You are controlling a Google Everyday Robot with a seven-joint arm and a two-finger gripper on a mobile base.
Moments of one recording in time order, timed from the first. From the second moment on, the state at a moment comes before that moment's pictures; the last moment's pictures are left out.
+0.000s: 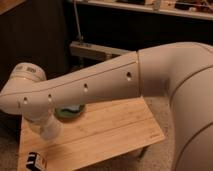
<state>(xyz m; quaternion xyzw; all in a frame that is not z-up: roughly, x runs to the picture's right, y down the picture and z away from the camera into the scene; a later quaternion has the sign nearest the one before) -0.250 0.115 0.567 -0.25 -0.05 0.21 0.94</state>
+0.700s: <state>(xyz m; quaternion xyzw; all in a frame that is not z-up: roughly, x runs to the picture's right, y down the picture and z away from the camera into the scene) -0.283 0.160 0.539 -0.29 -0.11 0.13 0.94</state>
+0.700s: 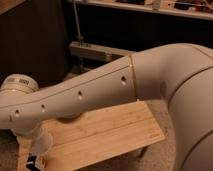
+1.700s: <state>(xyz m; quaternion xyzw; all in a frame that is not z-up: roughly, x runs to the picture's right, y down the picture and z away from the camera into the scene) -0.303 0.195 0.522 -0.32 -0.14 0.06 0.94</state>
